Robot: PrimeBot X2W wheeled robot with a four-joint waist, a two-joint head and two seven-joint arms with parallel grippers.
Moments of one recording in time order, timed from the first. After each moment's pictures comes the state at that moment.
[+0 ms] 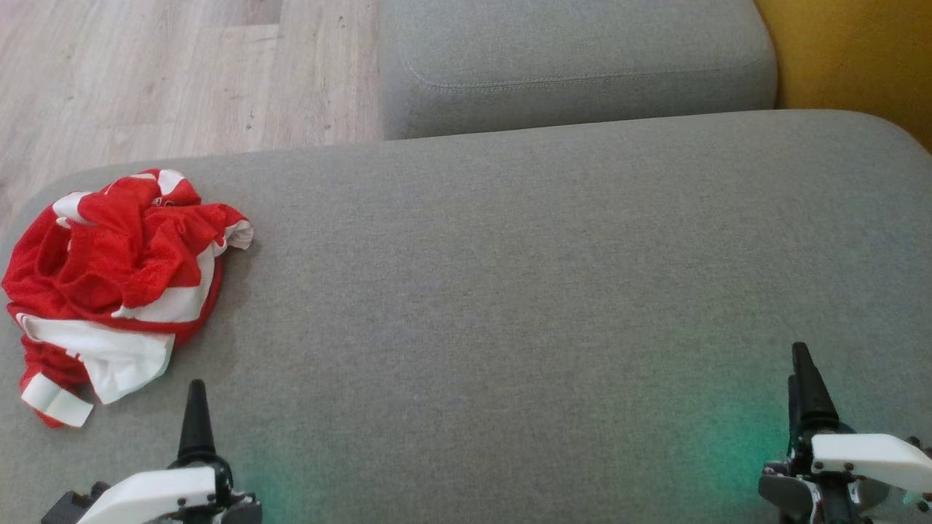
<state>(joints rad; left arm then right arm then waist) 0.01 0.04 0.03 0.31 -1.42 -0.11 0.05 0.01 -0.04 -0.09 0.35 1.40 0.13 0.05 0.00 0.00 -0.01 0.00</state>
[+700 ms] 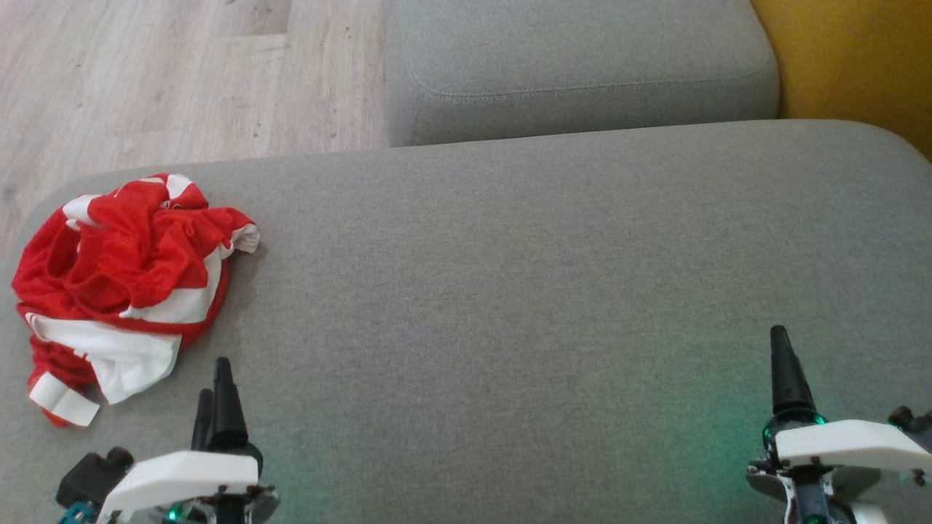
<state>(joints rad) 0.01 0.04 -0.04 0.25 -1.11 -0.07 -0.01 0.01 -0.04 -0.05 0.29 1.08 0.13 -0.01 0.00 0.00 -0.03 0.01</state>
